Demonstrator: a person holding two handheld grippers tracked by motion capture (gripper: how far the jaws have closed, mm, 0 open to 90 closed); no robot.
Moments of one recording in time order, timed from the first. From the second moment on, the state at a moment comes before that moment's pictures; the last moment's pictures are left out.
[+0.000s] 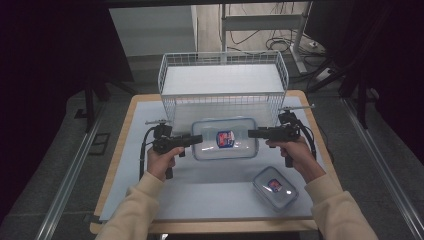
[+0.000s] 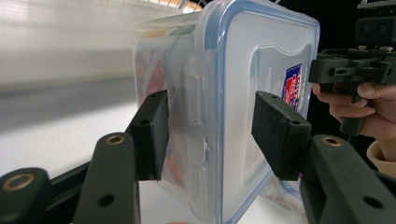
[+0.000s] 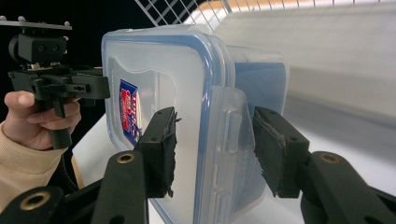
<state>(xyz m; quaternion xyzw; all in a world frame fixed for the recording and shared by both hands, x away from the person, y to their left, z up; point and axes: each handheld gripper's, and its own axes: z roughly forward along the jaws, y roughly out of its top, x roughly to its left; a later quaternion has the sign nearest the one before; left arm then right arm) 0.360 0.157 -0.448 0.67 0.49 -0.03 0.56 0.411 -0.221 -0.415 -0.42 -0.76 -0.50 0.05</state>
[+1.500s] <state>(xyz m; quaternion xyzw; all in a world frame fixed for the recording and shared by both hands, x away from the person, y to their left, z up) 0.403 0.161 -0.333 0.67 0.44 0.01 0.59 0.442 -0.222 -0.295 -0.37 -0.73 -0.57 -0.02</state>
